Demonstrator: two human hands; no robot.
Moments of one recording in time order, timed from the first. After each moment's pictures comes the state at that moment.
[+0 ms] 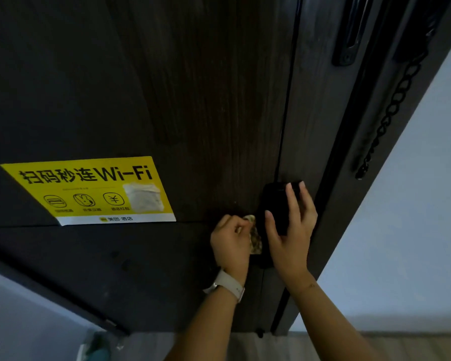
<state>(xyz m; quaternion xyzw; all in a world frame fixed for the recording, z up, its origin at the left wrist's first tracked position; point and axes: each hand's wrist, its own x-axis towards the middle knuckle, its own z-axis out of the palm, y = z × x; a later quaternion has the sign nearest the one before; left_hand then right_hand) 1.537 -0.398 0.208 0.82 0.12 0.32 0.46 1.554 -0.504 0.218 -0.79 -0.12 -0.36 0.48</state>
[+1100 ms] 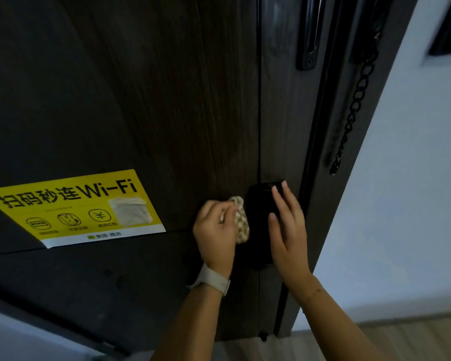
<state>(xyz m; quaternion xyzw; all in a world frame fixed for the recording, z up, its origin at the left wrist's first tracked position) 1.536 -0.391 0.253 0.81 0.04 0.41 0.43 1.544 -0.523 0.225 -0.78 -0.17 -0.29 0.53</state>
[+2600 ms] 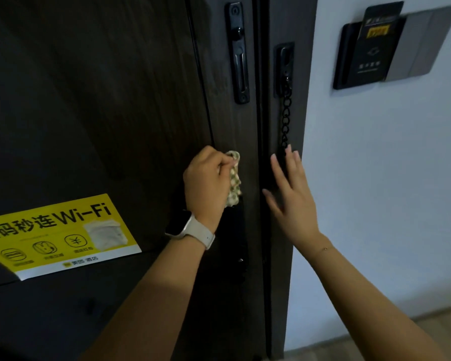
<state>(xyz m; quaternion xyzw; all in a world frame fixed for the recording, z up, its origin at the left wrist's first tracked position) 1.569 -0.438 0.371 0.82 -0.14 0.45 0.32 1.578 -0.611 0.294 -0.85 -0.17 -0.42 0.27</state>
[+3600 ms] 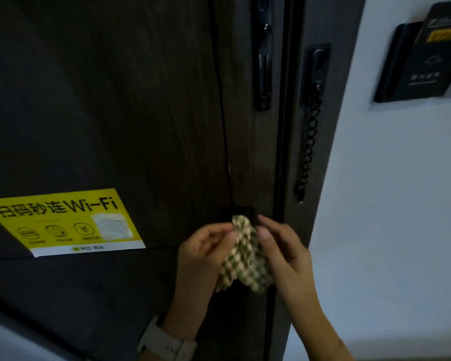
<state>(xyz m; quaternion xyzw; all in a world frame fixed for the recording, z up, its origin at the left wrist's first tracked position) 1.479 -0.442 0.331 0.70 0.08 0.18 0.68 1.507 -0.575 0.295 -0.65 -0.14 -0.11 0.74</state>
